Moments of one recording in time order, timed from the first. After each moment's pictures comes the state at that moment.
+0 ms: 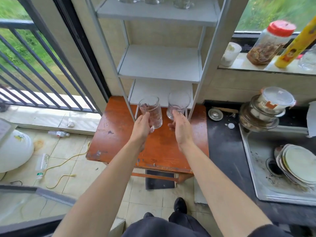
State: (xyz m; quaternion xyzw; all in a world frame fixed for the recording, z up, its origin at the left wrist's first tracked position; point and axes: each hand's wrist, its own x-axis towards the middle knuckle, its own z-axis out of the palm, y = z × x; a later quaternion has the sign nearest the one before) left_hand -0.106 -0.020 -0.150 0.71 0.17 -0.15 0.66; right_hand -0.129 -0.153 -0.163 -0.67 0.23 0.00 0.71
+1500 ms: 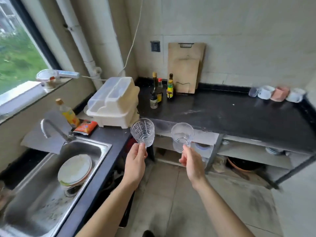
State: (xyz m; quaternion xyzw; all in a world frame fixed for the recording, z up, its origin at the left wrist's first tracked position) left_hand -0.718 -0.631 -0.114 0.61 -0.48 -0.38 0.50; right_hand -0.904 -0.643 -0.138 -0.41 0.61 -0.49 0.46
